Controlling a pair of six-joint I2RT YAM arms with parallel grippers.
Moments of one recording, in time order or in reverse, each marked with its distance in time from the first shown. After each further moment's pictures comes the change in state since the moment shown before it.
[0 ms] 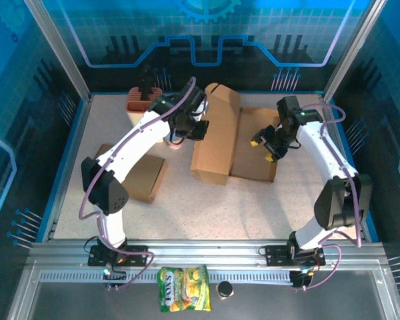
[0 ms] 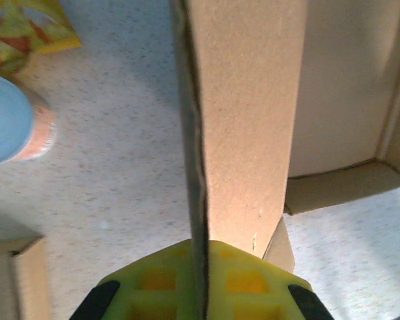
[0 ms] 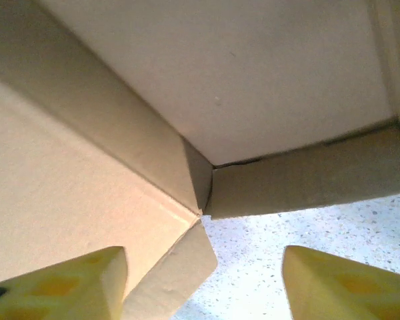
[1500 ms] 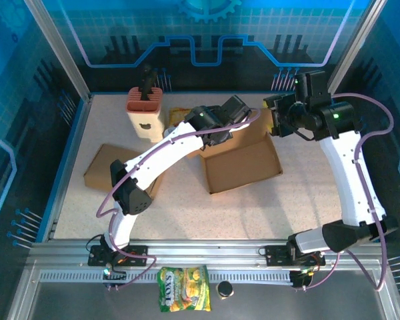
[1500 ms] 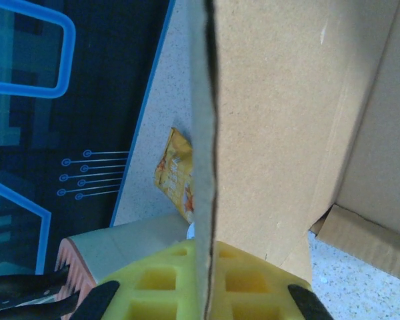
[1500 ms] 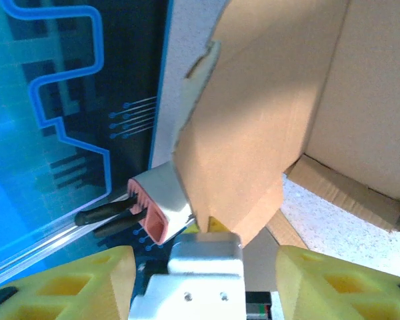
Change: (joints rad) left arm -0.281 0.164 0.264 0.010 -0.622 0.783; right arm 0.108 -0.146 0.399 -0.072 0.157 0.647
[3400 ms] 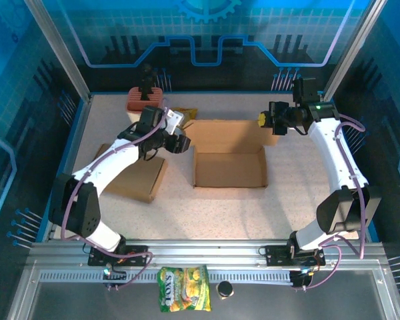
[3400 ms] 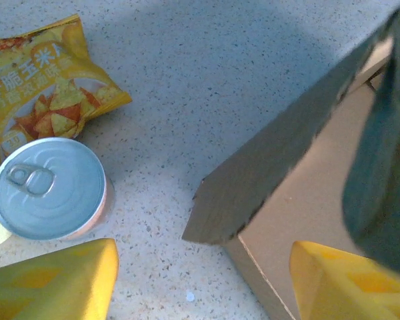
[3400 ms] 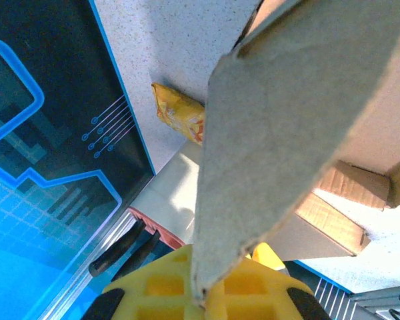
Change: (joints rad) left arm 0.529 -0.502 -1.080 0.780 0.874 -0.425; right arm -0.171 0.121 -0.257 0.253 -0.322 0.168
